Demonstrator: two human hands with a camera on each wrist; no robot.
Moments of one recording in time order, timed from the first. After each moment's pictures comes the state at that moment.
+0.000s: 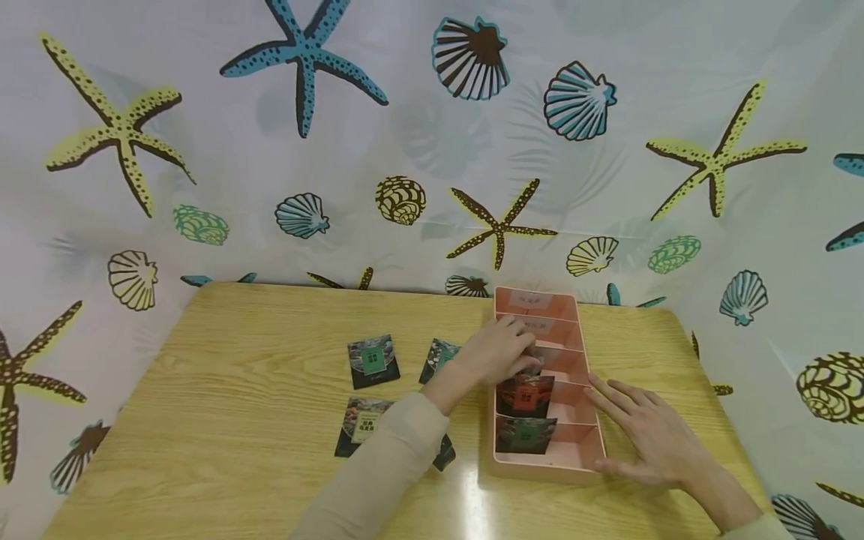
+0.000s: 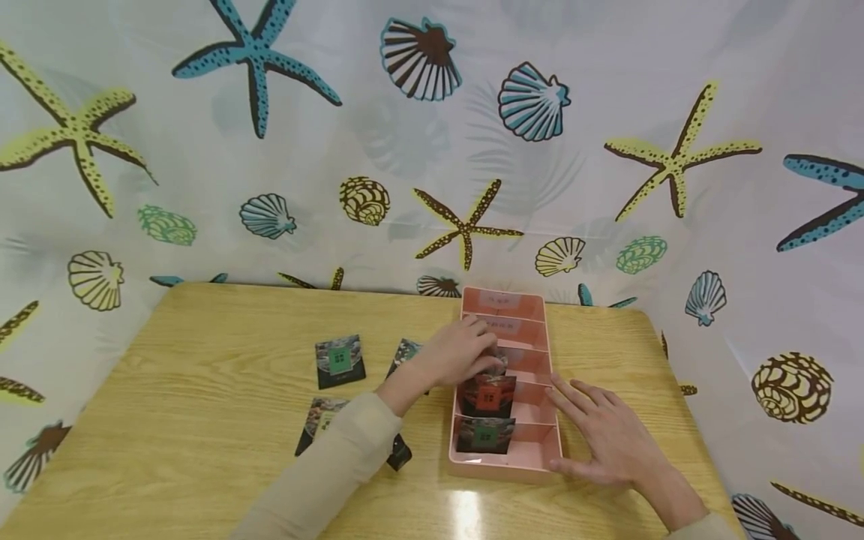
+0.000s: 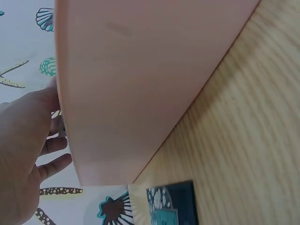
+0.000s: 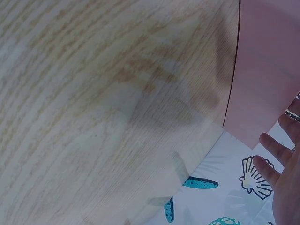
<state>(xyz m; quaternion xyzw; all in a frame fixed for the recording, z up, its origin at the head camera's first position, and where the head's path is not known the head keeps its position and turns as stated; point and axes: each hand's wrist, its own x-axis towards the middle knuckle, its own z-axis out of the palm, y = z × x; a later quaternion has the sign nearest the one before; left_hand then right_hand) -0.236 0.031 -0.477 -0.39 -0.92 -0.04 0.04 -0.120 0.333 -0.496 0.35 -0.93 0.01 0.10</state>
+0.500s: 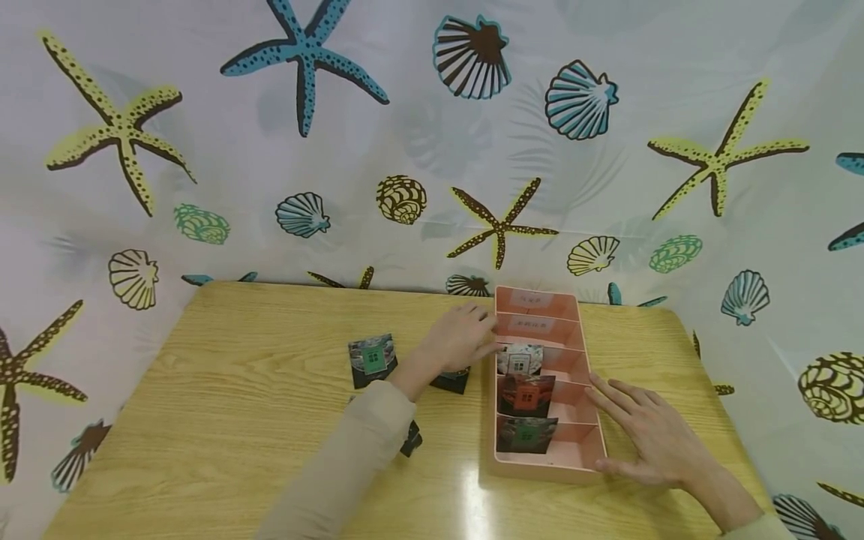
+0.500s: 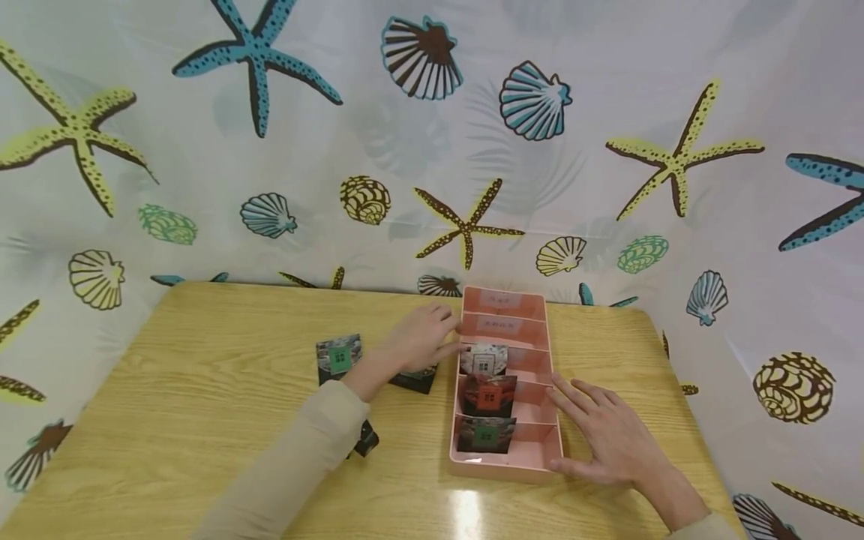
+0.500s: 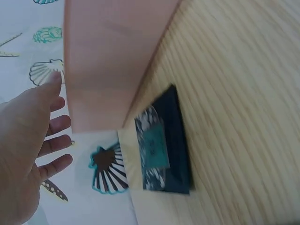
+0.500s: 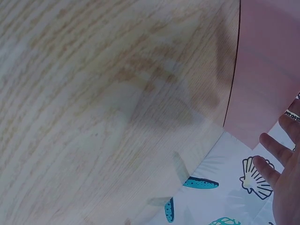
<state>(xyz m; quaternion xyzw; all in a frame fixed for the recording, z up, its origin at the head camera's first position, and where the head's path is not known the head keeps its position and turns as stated) -0.252 -0.020 -0.477 -0.35 -0.94 -0.02 0.01 -0.119 0.332 -0.496 0.35 -0.93 0.01 0.09</state>
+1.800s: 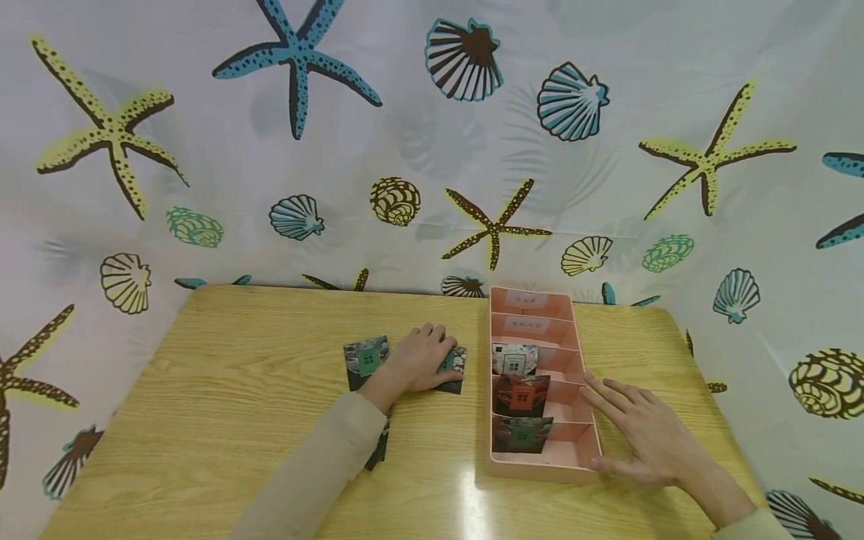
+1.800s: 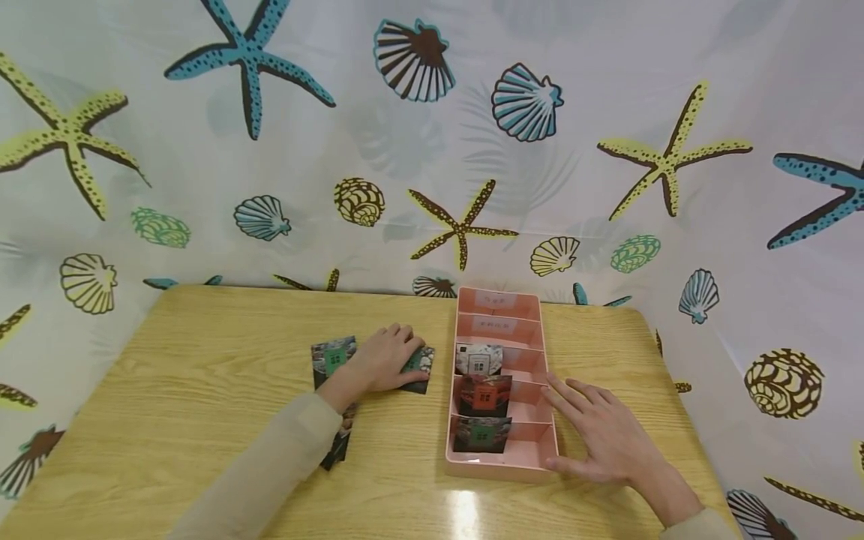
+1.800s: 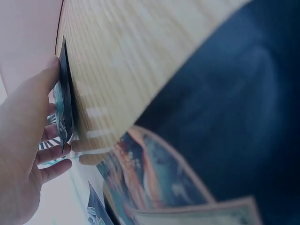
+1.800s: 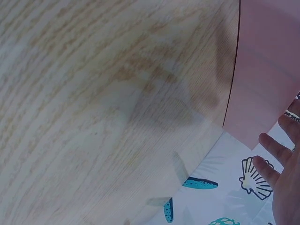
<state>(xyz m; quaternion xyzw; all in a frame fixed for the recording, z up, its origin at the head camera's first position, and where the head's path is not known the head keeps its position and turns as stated) -0.247 -0.071 -0.535 -0.31 -0.95 0.00 -0.02 -0.122 0.335 -0.498 0.36 -0.93 0.01 0.11</state>
